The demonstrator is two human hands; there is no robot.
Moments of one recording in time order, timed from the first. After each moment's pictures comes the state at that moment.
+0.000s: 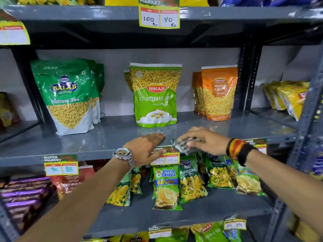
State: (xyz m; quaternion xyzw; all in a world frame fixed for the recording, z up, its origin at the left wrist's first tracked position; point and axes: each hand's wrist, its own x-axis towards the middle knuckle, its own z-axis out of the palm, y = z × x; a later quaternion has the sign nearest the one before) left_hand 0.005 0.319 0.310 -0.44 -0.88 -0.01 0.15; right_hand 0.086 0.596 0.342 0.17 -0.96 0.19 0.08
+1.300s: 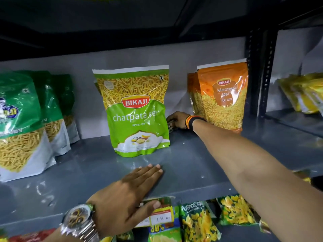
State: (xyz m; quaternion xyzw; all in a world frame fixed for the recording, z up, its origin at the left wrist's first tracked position) left_hand -0.024 0.338 0.305 -0.50 -0.85 -0.01 0.18; right_hand -0.217 0.644 0.374 0.08 -0.96 0.27 0.06
